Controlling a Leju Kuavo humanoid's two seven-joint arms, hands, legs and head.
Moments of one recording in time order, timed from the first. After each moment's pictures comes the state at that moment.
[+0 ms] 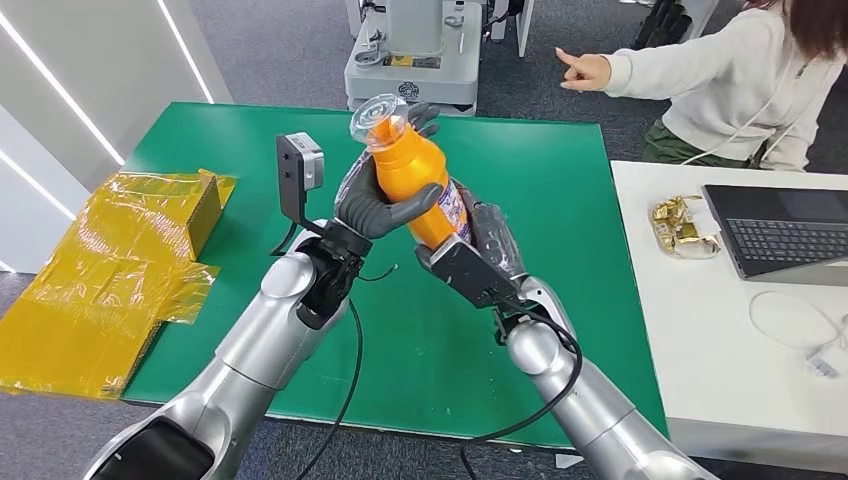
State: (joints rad) left arm -0.66 -0.12 -0.54 -1.19 0.42 -0.19 -0.26; right arm -0.66 0.03 0.62 -0.94 0.28 -0.25 -0.26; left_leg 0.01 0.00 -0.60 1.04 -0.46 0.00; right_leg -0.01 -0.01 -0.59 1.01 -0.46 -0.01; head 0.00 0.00
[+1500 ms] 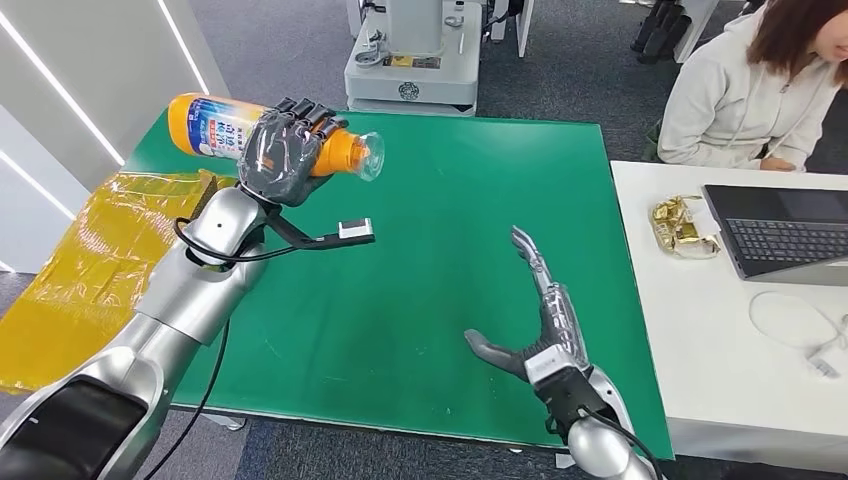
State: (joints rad) left arm -0.79 0.18 -0.56 -1.03 -1.27 0.50 -0.21; right arm -0.27 -0.22 0.57 -1.41 0.14 -0.34 -0.45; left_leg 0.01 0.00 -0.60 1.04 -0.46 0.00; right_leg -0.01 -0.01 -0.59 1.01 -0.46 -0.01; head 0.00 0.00
